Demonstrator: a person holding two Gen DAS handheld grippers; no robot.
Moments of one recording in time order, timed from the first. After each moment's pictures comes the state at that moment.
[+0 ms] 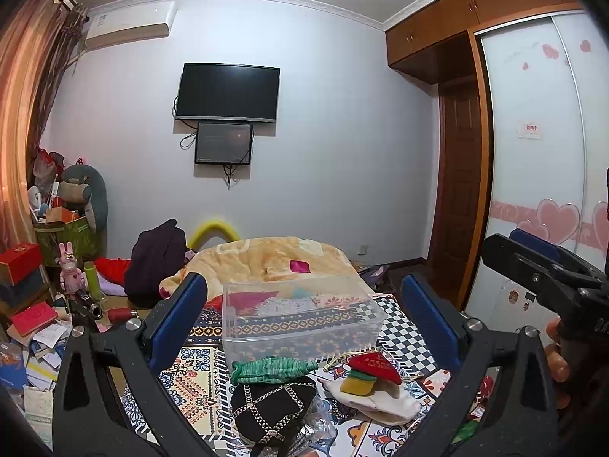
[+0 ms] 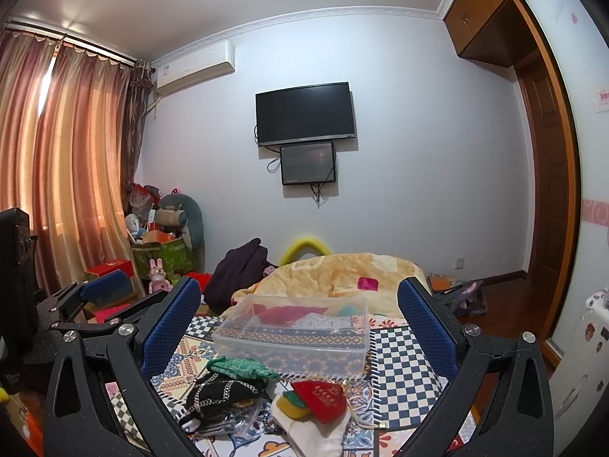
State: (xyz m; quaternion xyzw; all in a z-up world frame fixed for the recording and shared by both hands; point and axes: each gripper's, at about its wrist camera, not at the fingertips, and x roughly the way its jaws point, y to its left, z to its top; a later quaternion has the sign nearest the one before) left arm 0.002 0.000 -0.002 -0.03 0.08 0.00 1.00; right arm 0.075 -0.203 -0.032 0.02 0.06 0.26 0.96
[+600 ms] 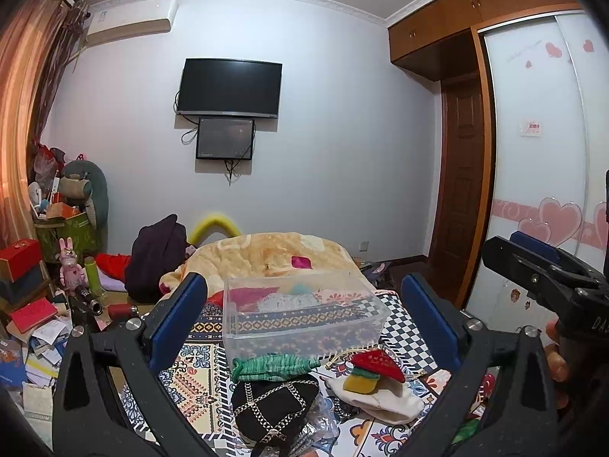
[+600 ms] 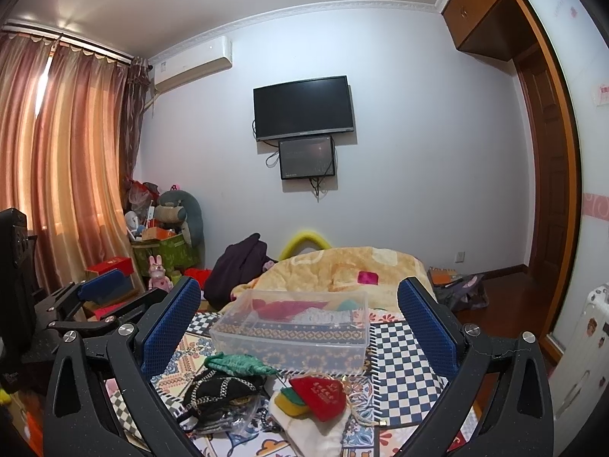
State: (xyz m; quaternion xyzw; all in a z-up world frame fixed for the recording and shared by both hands) left arm 0.007 0.003 -0.005 -0.04 0.10 0.00 0.99; right arm 0.083 -0.203 -0.036 0.02 0.07 0.26 0.96
